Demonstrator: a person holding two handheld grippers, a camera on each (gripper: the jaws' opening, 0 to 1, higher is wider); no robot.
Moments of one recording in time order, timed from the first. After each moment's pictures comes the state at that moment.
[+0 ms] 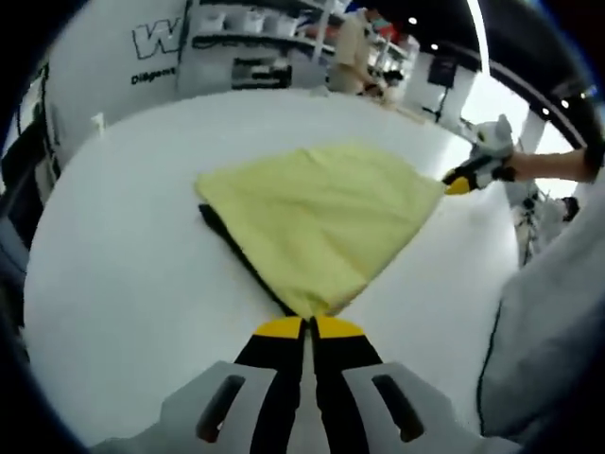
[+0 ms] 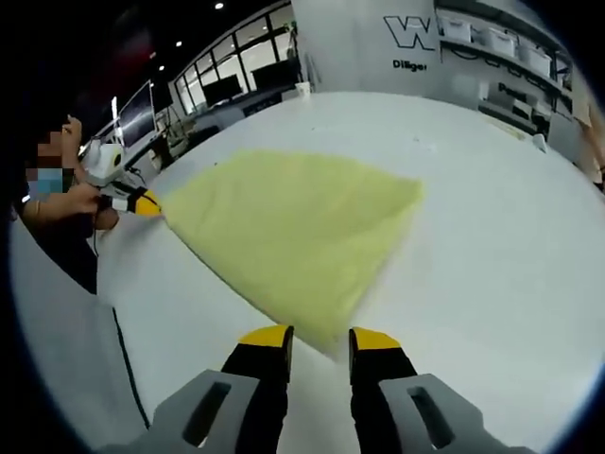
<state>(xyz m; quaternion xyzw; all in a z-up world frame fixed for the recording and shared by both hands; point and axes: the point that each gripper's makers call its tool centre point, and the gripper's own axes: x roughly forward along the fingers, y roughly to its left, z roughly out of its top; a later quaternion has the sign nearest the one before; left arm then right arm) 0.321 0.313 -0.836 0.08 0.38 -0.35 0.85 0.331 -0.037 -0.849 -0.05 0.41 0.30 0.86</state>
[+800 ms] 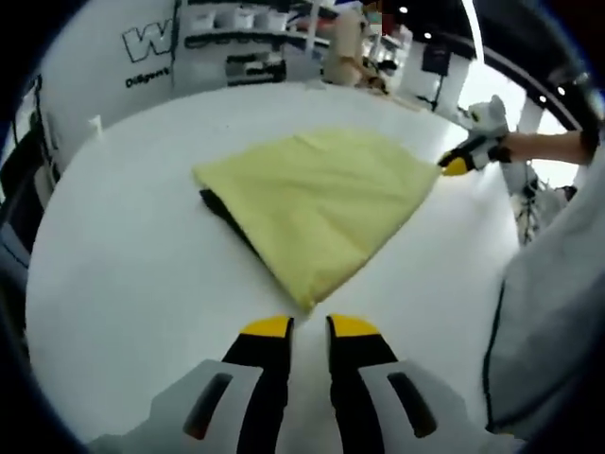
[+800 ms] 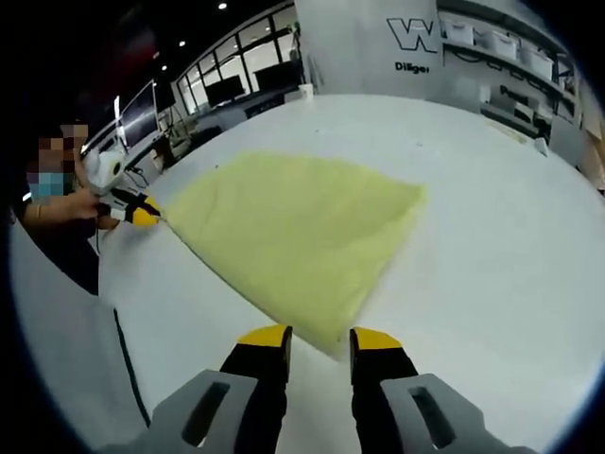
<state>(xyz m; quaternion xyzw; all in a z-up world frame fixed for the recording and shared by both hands) 0.305 0.321 -0.846 0.07 0.39 -0.33 0.86 0.329 -0.035 -0.844 -0.04 0.41 0.30 0.86</state>
